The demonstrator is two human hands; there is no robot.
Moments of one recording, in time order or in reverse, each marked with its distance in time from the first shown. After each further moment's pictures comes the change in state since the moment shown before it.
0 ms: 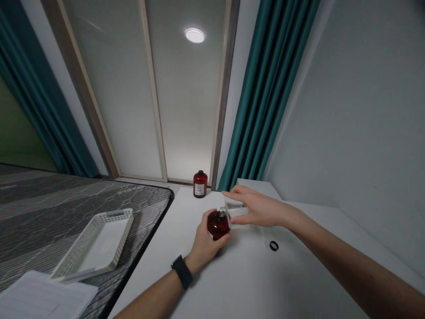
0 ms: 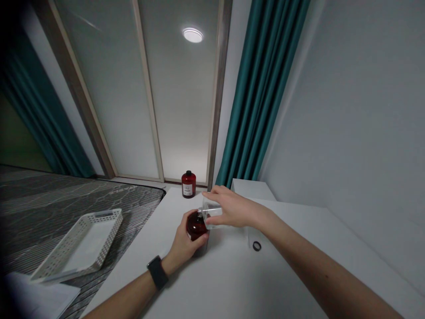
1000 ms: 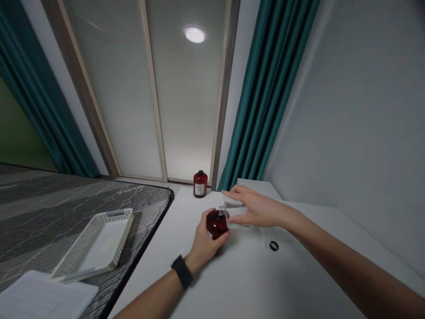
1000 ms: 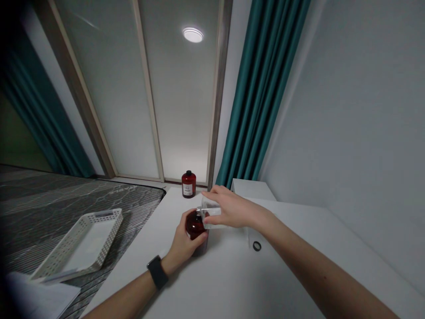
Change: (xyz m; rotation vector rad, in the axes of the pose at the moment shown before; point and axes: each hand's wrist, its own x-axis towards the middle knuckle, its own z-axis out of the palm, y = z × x) left_hand 0.000 -0.002 0.001 -0.005 0.021 -0.001; right_hand 0.000 -0.004 0.002 0.018 0.015 0.017
